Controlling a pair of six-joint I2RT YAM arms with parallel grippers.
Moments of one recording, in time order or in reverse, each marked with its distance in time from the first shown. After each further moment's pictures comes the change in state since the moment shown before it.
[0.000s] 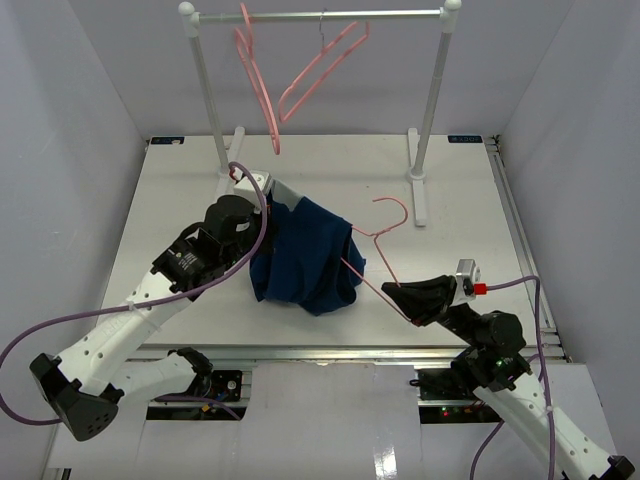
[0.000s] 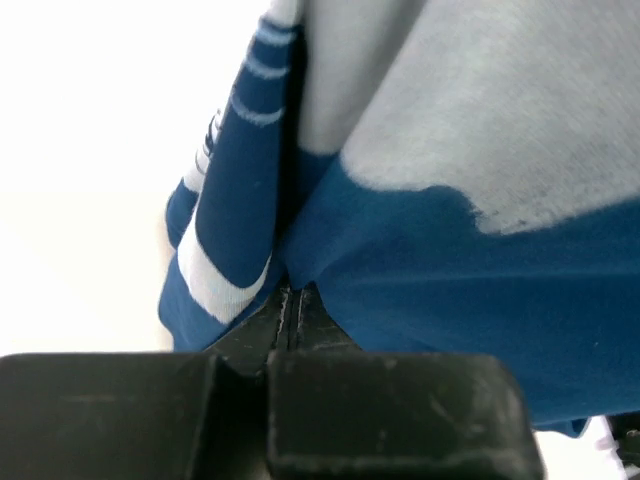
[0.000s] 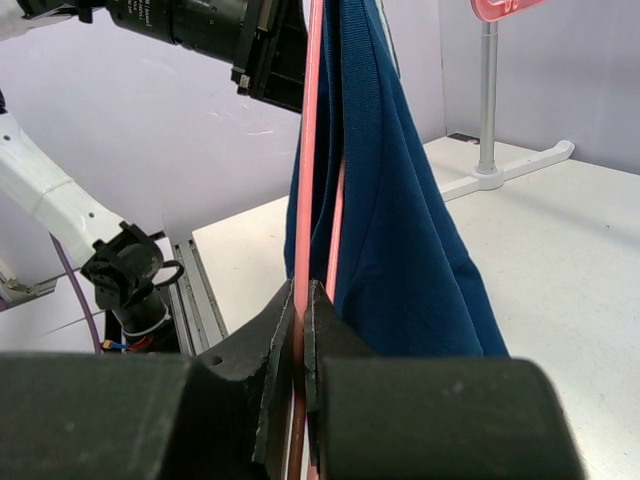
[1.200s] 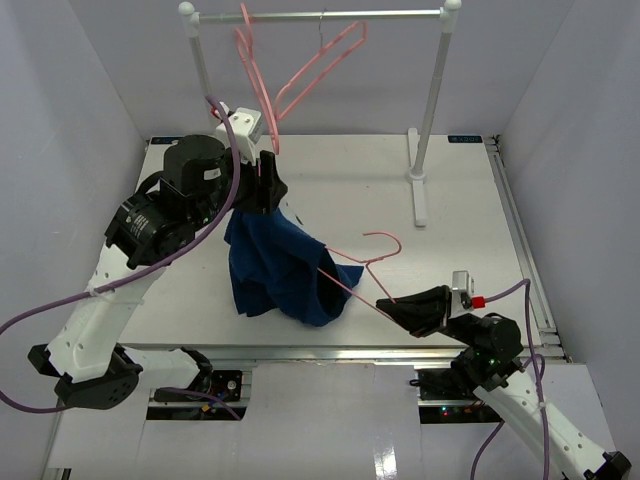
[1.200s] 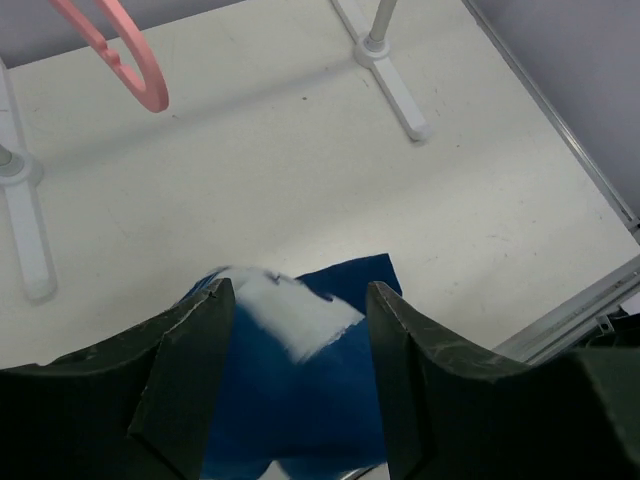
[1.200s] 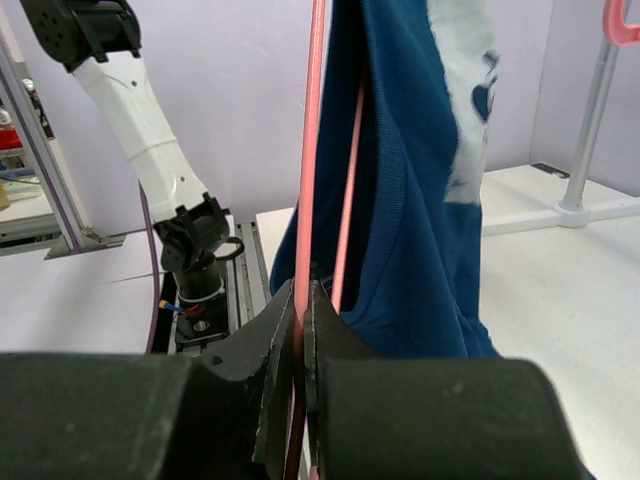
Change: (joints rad) left arm 0.000 0.209 0.711 -0.382 0.106 0.125; right arm 0.000 0.019 -0.079 0.223 -0.212 0.035
